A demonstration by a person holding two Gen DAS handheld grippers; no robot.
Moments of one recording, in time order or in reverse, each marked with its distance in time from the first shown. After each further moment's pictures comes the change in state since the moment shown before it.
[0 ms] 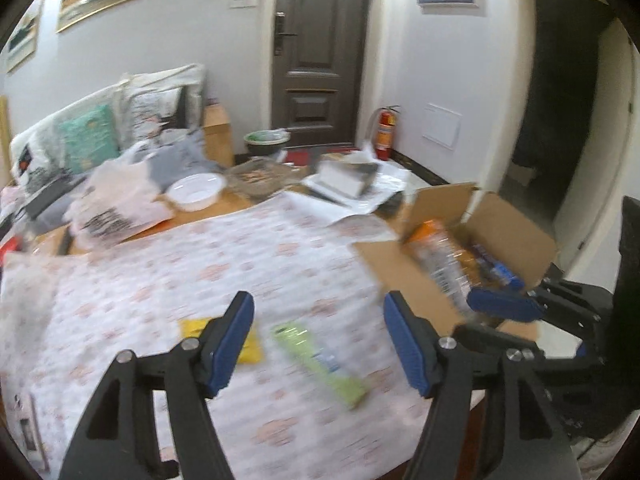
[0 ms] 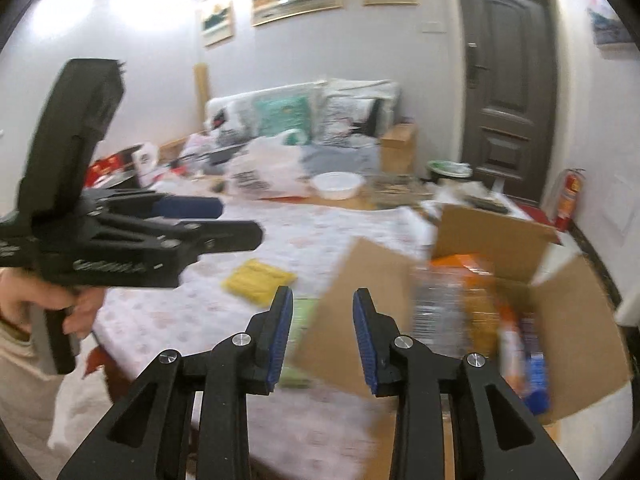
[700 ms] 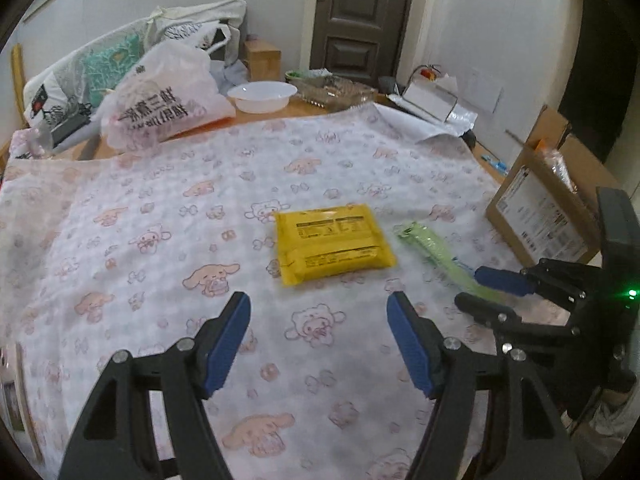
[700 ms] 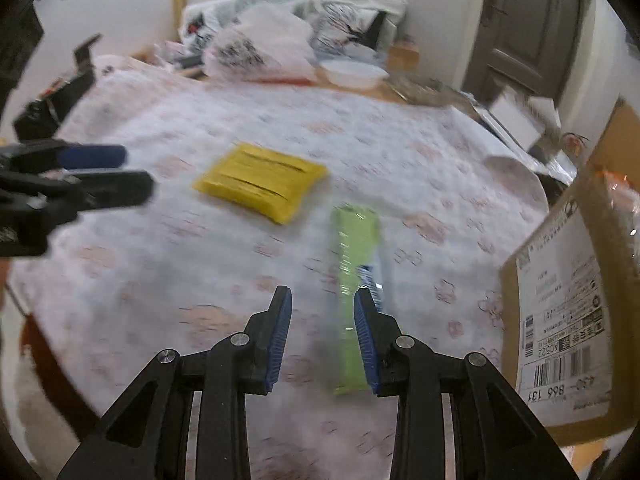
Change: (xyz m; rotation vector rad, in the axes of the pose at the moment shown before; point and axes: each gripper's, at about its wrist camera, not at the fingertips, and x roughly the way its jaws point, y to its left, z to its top) left arm 0.071 0.123 -0.086 -0.063 0.188 0.028; right arm 0.173 0.056 -0.058 -0.033 0.334 -0.166
